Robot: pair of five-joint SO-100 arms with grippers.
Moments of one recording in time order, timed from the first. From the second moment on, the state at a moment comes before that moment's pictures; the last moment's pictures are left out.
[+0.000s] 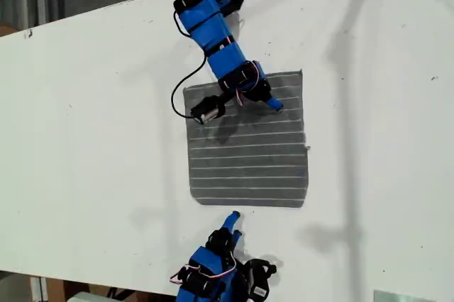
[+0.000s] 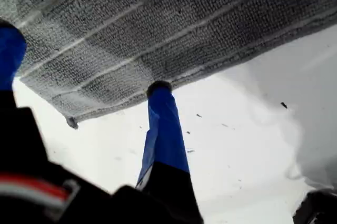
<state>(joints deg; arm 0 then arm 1) 8.8 144.5 151.0 64.1 -99.5 -21.7 74.0 93.3 82.0 81.5</state>
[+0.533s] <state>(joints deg) 16.8 123.9 144.6 54.5 -104.0 -33.2 72.0 96.9 70.1 91.1</state>
